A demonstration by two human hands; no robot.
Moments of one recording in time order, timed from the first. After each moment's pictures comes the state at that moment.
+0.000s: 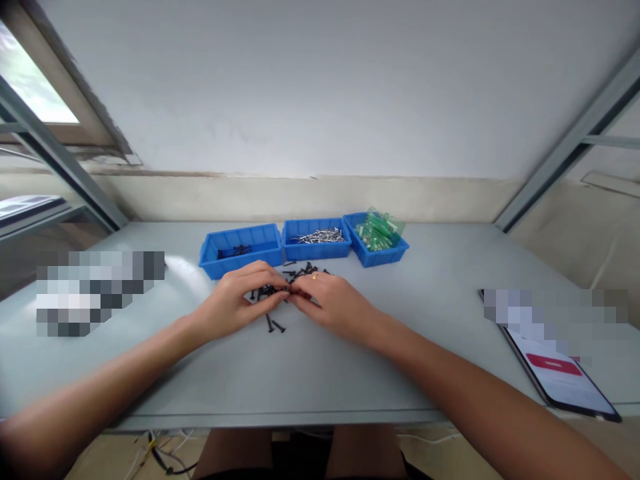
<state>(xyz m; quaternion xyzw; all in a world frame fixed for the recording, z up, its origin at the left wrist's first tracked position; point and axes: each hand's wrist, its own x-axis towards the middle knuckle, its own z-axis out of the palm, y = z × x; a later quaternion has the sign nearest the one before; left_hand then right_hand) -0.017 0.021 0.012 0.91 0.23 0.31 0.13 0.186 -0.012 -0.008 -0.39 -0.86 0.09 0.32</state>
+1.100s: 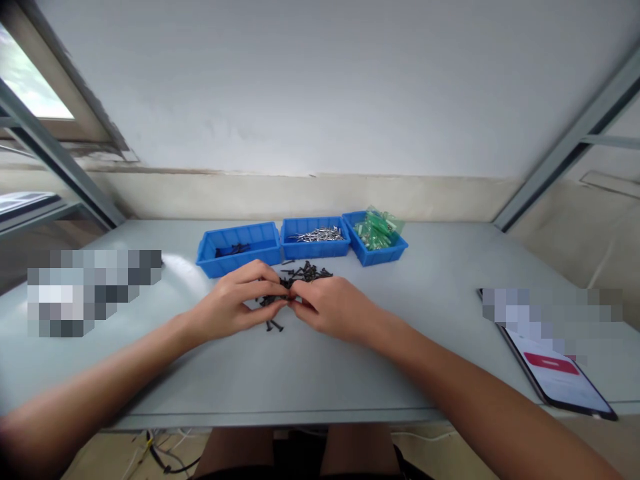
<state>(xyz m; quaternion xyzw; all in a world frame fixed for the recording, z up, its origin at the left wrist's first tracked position) -0.018 0.021 0.011 0.93 0.15 0.32 0.06 0.187 -0.018 -0.004 -0.40 -0.88 0.05 0.23</state>
